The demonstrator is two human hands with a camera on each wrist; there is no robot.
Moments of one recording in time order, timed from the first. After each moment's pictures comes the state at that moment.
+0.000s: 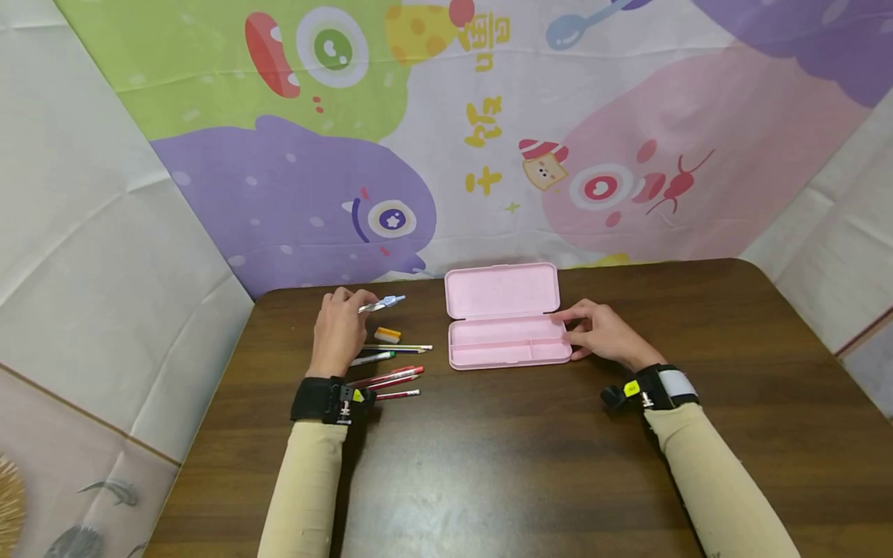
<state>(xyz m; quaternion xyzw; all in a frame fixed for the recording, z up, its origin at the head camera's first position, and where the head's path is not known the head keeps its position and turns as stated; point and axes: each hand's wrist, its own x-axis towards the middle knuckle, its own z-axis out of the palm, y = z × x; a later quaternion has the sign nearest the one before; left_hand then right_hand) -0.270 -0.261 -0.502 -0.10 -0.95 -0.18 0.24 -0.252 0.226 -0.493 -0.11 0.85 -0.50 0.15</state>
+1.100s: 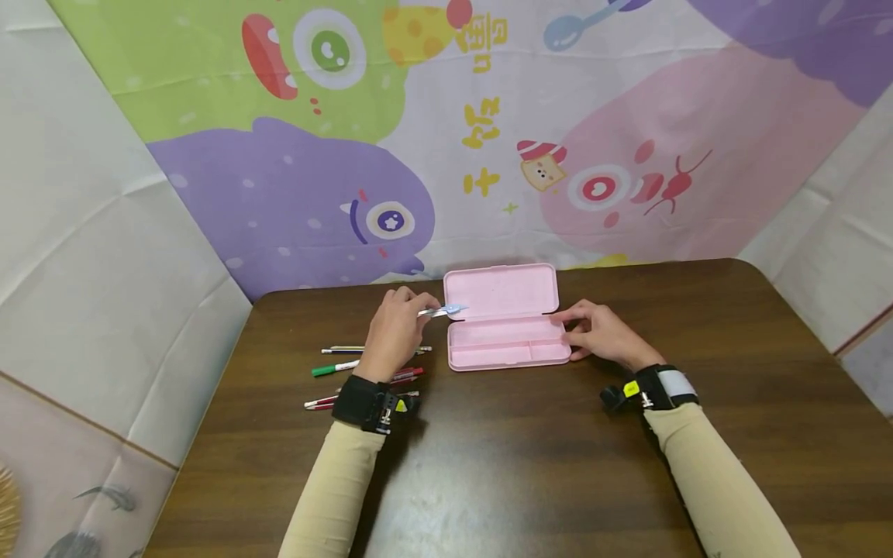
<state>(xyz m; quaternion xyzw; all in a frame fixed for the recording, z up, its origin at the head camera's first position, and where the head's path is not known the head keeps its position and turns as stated) -0.244 -0.166 -0.461 -0.21 -0.94 -0.19 0.19 -0.251 0.225 -0.491 -0.10 0.85 -0.49 0.16</state>
